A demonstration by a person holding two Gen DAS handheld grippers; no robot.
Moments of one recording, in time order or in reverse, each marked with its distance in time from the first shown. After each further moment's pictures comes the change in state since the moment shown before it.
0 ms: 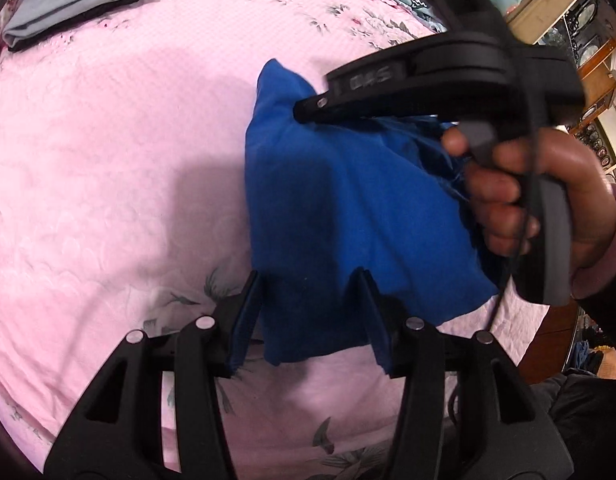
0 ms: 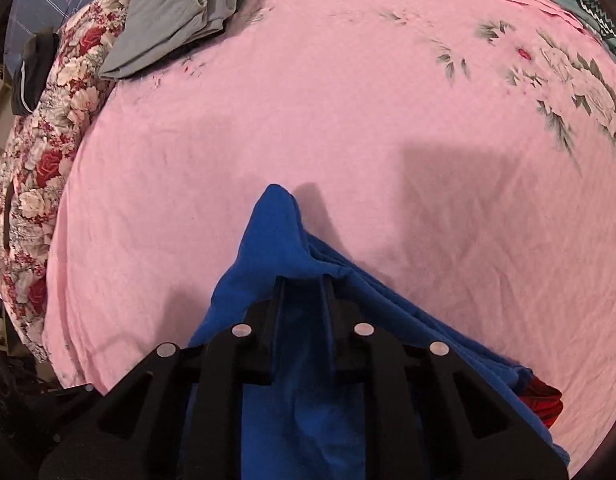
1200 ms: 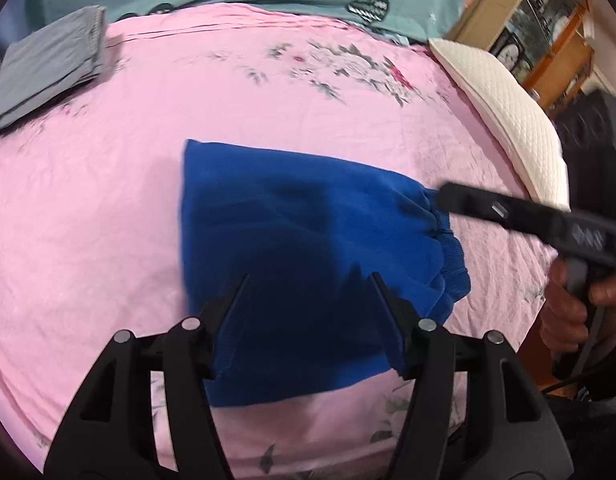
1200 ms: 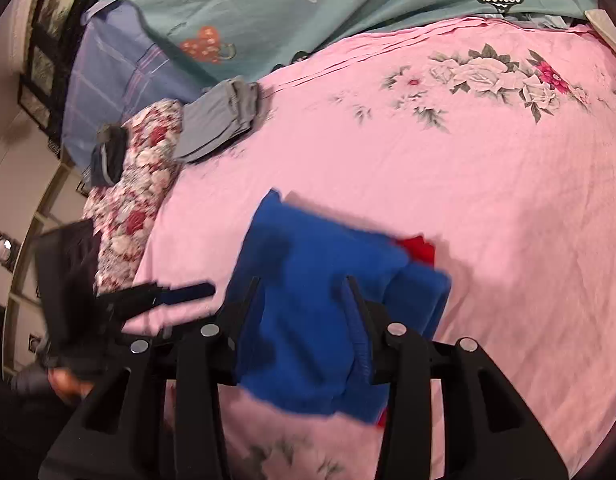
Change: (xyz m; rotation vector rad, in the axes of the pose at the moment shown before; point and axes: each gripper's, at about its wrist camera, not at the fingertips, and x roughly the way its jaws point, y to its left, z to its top) left arm -0.020 -0.076 0.029 0.149 -0.074 0.019; right arm -0.136 -0.070 -0.123 0.155 -0.311 0.208
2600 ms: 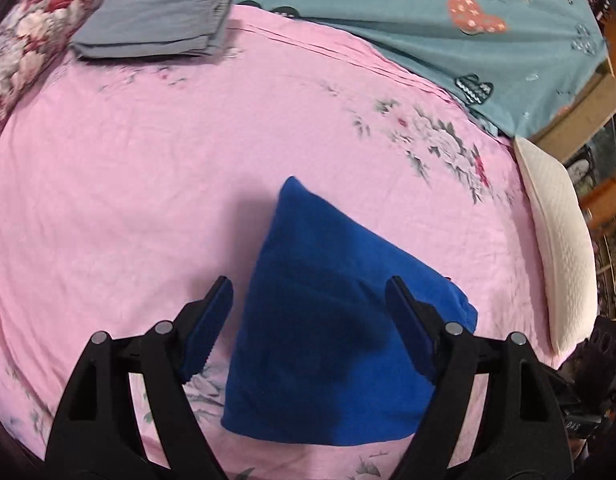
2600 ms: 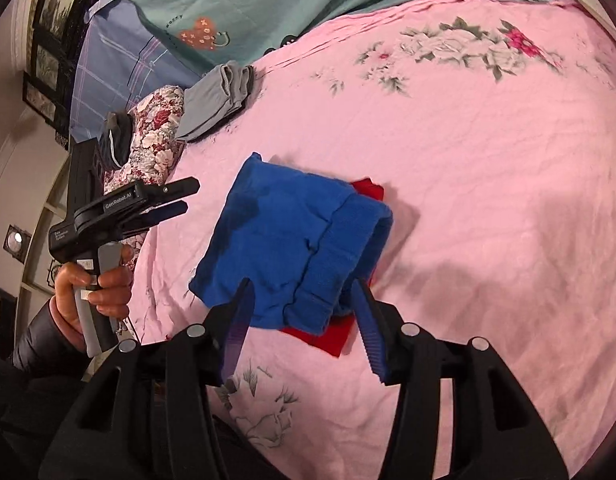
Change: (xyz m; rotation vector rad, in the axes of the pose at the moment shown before) left arm -0.026 0.059 0.021 -0.417 -0.116 0.148; right arm -0.048 -0.037 -0.036 -0.015 0.075 0.051
